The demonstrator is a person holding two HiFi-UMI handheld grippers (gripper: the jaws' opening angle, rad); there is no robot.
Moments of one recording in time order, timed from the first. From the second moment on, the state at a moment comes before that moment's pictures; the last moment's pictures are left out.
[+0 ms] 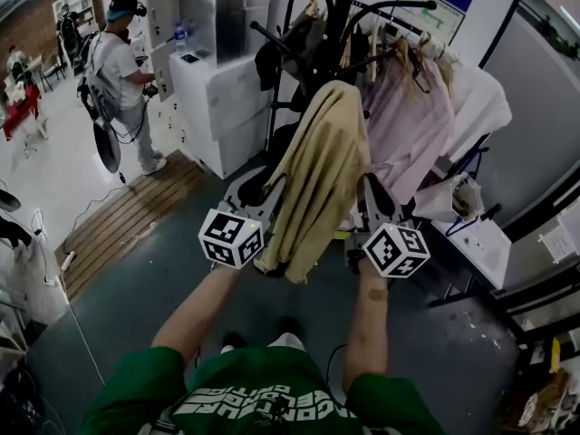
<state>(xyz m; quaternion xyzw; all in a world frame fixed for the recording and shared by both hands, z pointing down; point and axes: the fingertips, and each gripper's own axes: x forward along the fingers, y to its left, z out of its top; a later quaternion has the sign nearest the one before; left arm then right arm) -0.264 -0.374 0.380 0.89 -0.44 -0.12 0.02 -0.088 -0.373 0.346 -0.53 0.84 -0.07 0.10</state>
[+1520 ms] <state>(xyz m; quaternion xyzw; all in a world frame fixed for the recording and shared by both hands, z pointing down) -0.299 -0.299 0.442 0.93 -0.35 -0.09 0.08 -0.168 -0.260 0.430 -0.56 0.82 -0.10 0.05</state>
